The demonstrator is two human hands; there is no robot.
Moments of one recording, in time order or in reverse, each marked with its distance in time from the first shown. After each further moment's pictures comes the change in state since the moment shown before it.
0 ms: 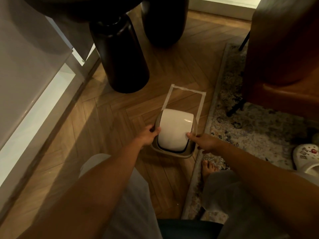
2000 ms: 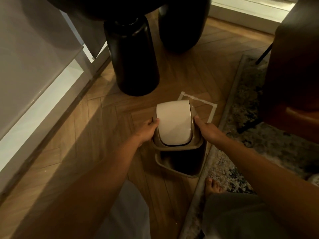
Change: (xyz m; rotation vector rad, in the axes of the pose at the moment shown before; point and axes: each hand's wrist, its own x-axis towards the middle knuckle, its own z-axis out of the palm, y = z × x) left_hand 0.031 0.029 -0.053 -0.142 0.129 -0.026; right_hand 0.039 -0.103 -0.027 -0.018 0.191 -0.032
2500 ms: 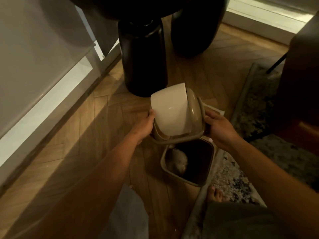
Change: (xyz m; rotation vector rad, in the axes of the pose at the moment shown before) left_hand -0.003 0.011 -0.040 -0.200 0.109 0.050; right_hand 0.001 -0.039 0.000 0.540 -0.078 -0.240
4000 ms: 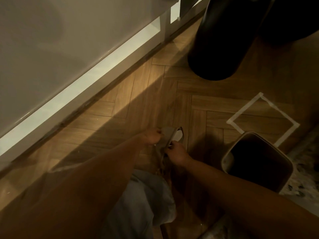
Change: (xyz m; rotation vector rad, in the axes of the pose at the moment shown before) left_hand -0.007 -0.200 -0.157 0.452 -0.117 -0.313; right_hand -0.005 0.196 0.314 -0.634 -0.445 0.241
